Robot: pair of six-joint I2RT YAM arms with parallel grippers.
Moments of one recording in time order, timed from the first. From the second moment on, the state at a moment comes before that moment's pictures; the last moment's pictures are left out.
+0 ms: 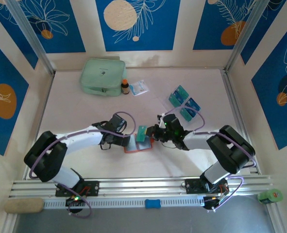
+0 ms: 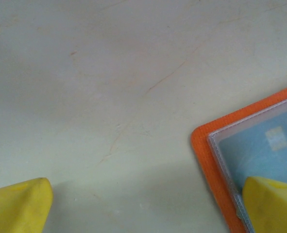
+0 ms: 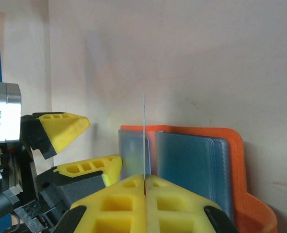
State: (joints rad) left arm -0.70 1.50 0.75 -0.46 -0.17 -0.38; right arm 0.65 1.56 0.51 0.45 -0.42 1.02
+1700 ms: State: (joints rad) left arm -0.70 1.51 0.75 -0.46 -0.19 -0.39; right arm 0.61 1.67 0.48 0.54 -0.55 1.00
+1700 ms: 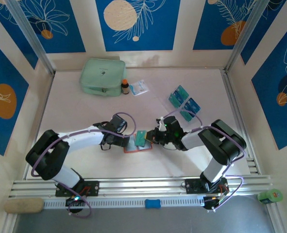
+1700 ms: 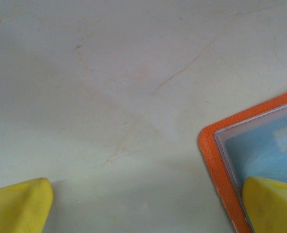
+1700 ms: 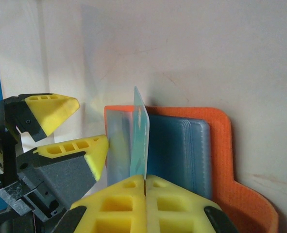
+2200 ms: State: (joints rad) left arm -0.70 1.52 0.75 -0.46 -0.19 -0.39; right arm 0.62 1.71 0.53 0.50 -0.61 0.97
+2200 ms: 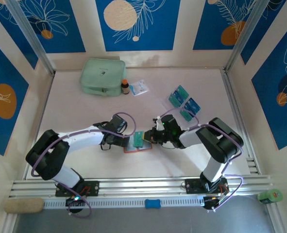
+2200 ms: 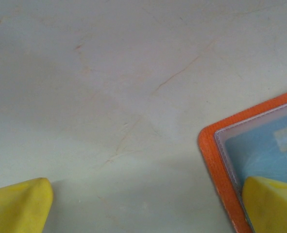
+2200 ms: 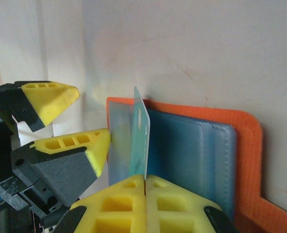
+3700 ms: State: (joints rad) left arm -0.70 1.53 0.75 -0.44 -0.19 -0.39; right arm 0.62 1.81 0.77 0.12 -0.77 0.86
